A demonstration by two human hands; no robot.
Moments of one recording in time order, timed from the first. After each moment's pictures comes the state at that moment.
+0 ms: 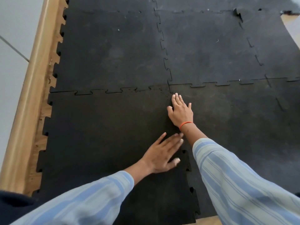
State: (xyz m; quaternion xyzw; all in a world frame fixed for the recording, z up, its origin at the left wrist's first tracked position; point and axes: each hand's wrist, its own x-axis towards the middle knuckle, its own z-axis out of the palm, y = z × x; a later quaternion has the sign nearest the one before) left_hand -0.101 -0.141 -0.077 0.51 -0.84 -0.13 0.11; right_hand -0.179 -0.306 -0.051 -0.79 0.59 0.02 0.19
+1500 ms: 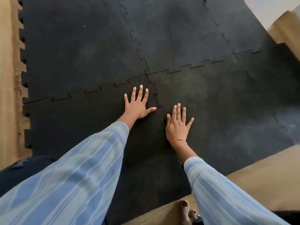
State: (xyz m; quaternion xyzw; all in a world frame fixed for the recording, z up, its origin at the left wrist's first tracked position) left_hand -0.053 -0.268 -0.052 0.66 -0.69 -0.27 -0.14; right_hand -0.226 -0.201 -0.074 -0.65 0.75 0.01 0.15
